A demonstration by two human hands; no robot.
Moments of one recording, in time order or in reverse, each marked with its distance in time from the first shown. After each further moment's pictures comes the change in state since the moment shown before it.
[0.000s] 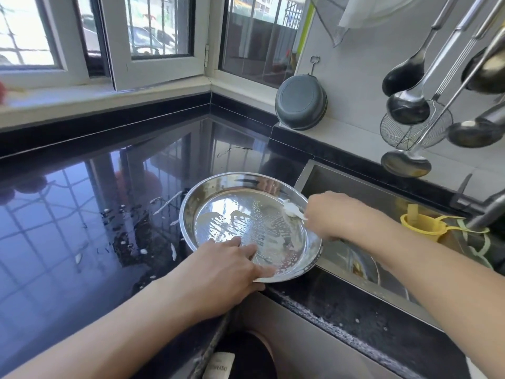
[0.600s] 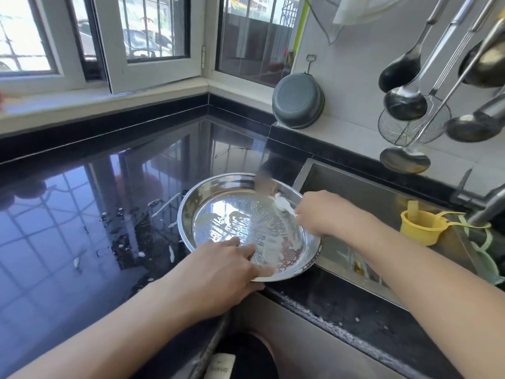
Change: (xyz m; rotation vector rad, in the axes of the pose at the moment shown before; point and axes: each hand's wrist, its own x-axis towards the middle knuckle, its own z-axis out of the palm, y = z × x) left_hand 0.000 -0.001 0.001 -0.006 0.028 0.015; right_hand 0.002 -0.002 0.002 0.119 0.116 0.054
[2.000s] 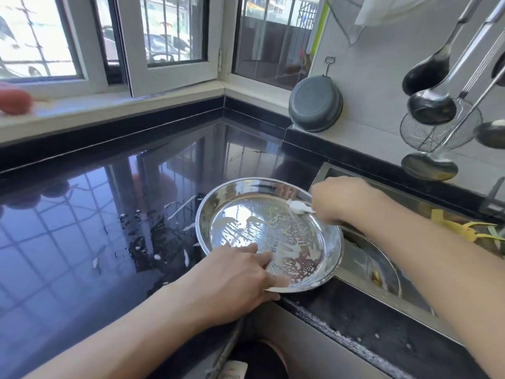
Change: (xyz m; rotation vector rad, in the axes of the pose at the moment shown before) left_hand -0.001 -0.005 -0.001 0.005 0.110 0.067; right_hand 0.033 -0.006 -0.024 -0.316 -0.008 -0.053
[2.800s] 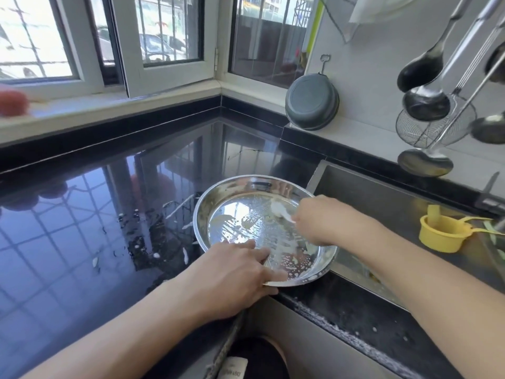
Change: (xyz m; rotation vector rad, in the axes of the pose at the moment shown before) left_hand 0.001 0.002 0.000 0.029 -0.011 -0.034; right_hand -0.040 -0.026 0.011 0.286 -0.058 -0.104
